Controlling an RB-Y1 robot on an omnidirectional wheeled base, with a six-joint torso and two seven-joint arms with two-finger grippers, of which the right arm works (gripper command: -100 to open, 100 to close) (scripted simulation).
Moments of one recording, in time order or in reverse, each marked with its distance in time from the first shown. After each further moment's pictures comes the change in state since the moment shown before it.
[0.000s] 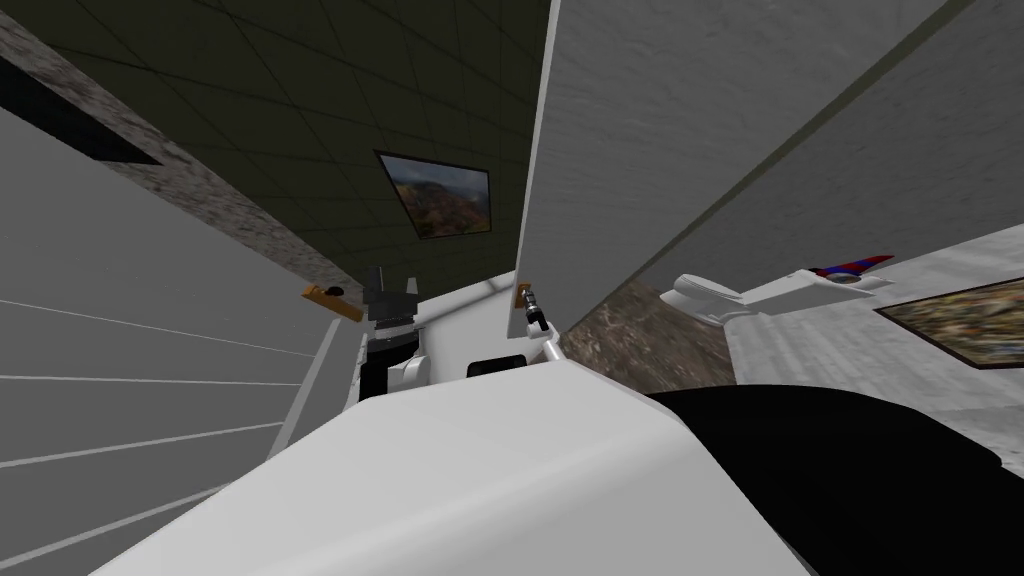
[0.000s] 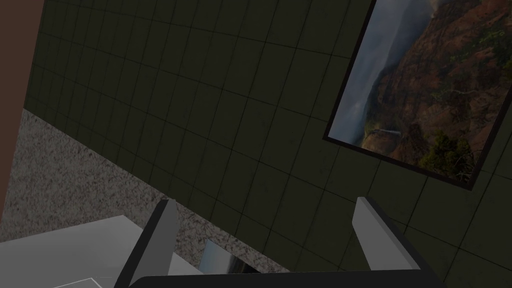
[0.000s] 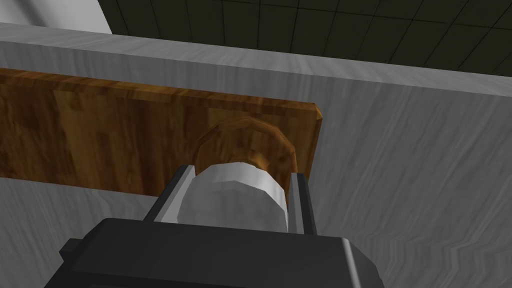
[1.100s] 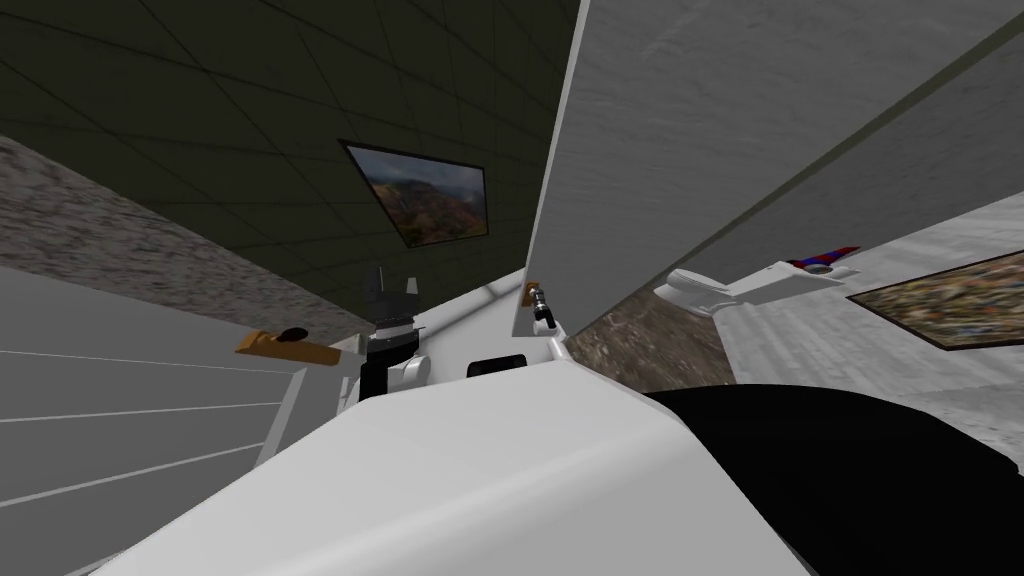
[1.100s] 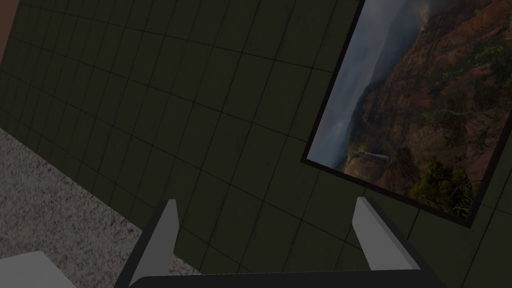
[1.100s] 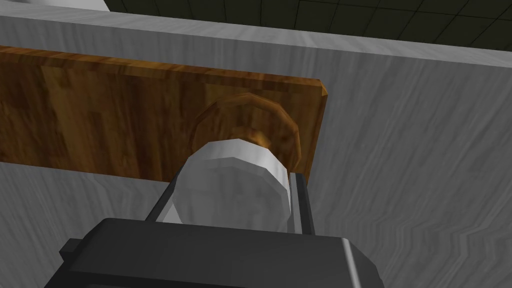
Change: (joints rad) arm -0.023 -0.011 -0.133 0.024 -0.022 0.006 0.015
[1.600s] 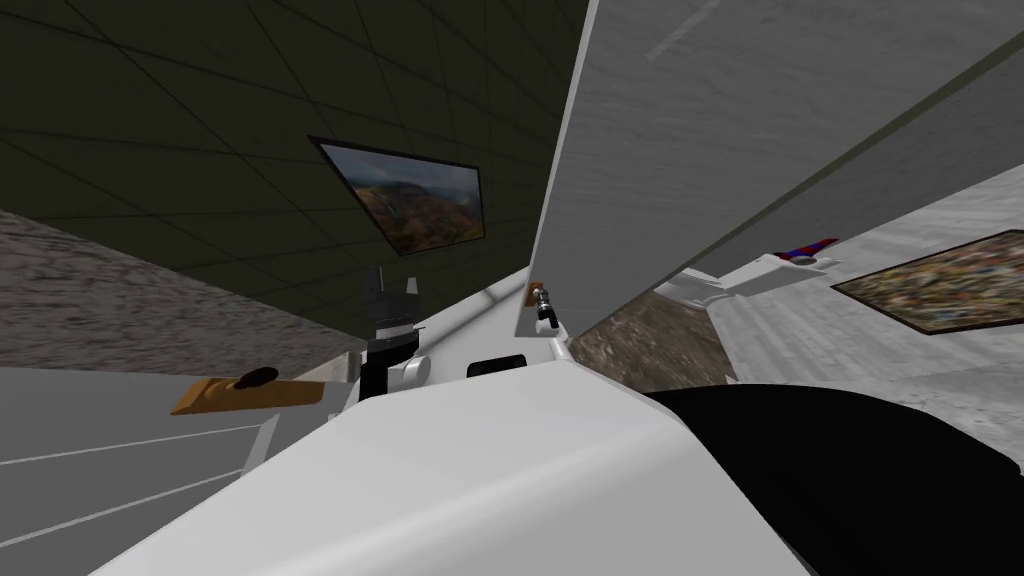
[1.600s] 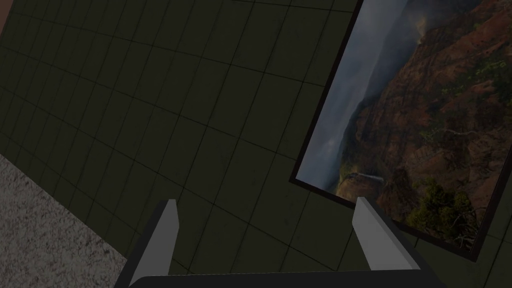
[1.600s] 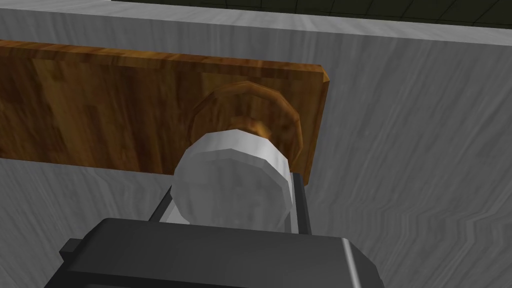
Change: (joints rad) arm -0.002 0.013 -0.072 0.005 -0.009 -0.001 0.014
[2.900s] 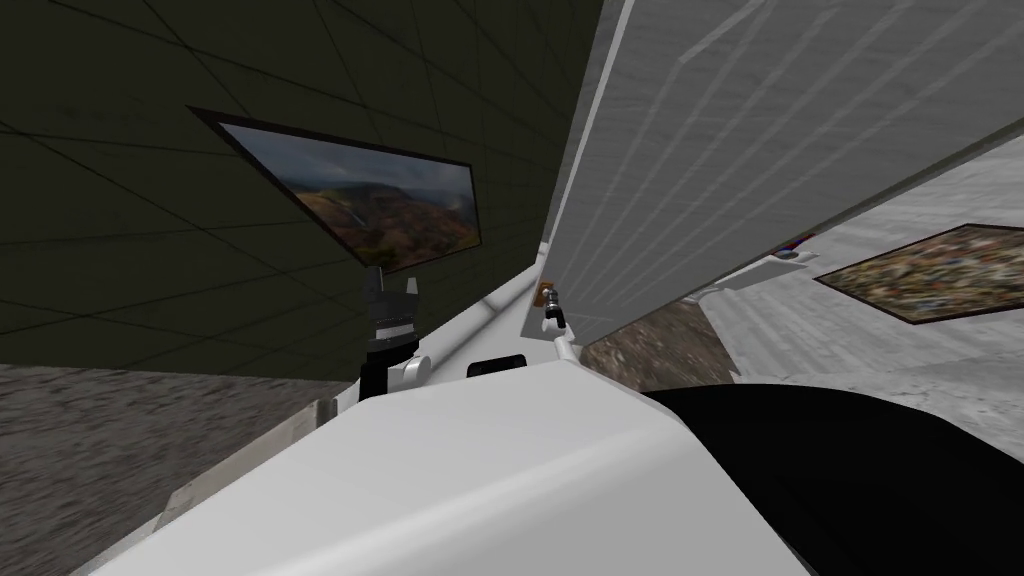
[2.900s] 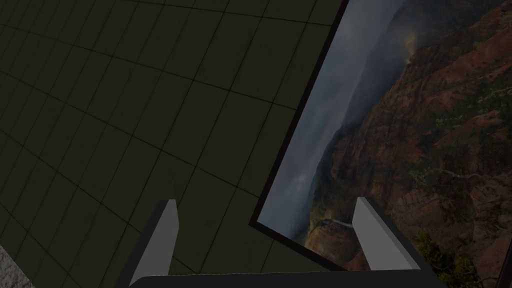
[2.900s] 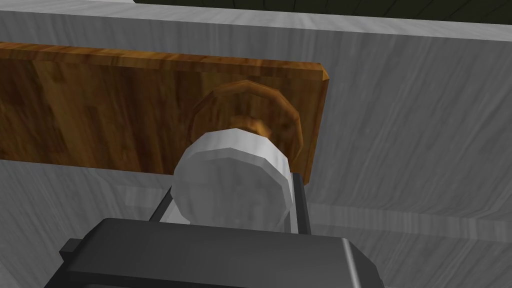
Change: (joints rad) arm -0.016 -0.008 -0.132 0.027 -0.021 -0.002 0.019
